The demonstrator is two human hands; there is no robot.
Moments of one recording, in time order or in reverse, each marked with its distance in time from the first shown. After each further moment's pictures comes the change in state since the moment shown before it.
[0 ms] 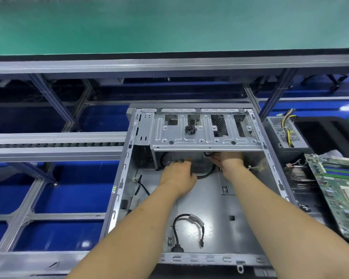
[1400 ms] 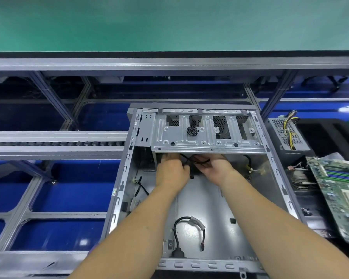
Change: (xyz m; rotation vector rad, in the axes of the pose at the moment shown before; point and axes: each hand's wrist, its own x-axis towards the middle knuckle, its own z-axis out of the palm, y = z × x) left_hand 0.005 -0.008 -0.009 -0.139 0.208 -0.185; right_hand -0.015 0.012 0.033 0.298 -0.243 0.157
